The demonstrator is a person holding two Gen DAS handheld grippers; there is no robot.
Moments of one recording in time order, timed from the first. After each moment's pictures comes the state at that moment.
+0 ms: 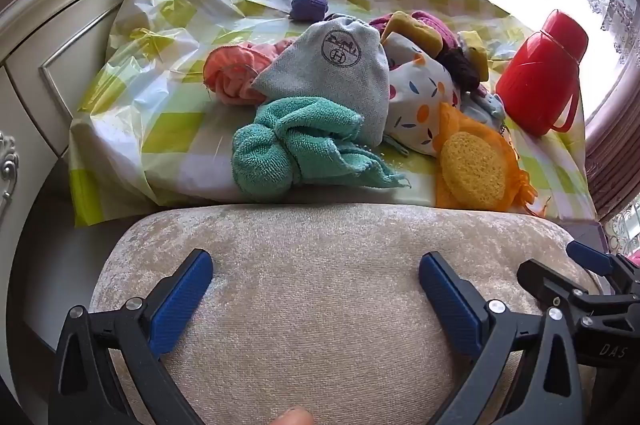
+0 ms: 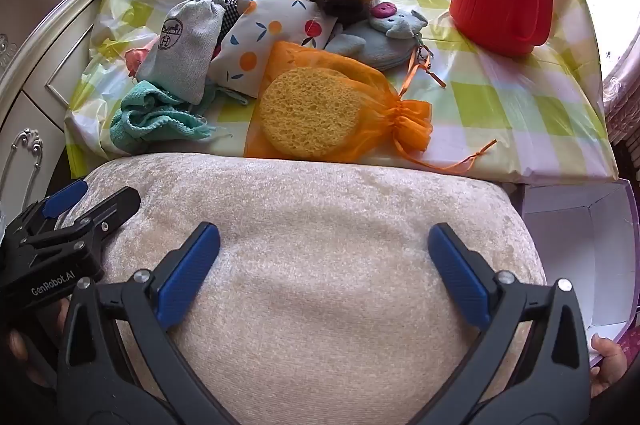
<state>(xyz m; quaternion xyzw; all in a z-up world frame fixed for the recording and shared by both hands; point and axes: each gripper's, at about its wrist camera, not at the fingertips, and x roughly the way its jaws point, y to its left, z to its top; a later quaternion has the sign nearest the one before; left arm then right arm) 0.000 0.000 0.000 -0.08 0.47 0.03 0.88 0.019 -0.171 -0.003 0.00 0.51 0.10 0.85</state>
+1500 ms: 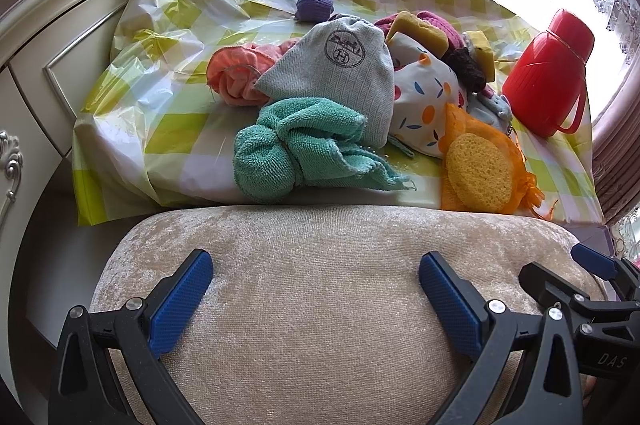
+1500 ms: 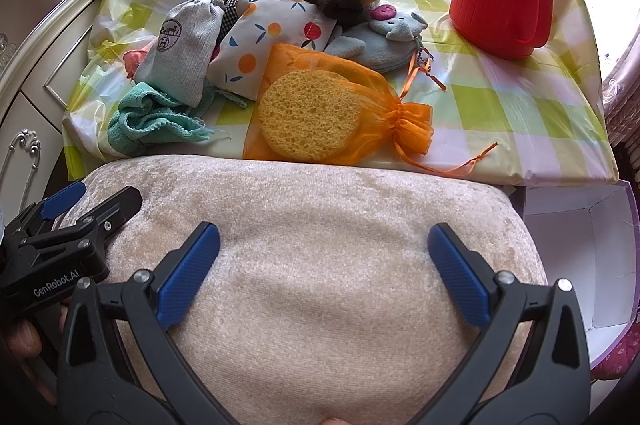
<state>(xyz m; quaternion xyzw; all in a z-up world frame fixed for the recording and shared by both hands) 0.003 -0.003 -0.001 -0.08 0.47 0.04 0.88 0.020 -0.170 -0.002 0.00 0.51 0.10 0.86</state>
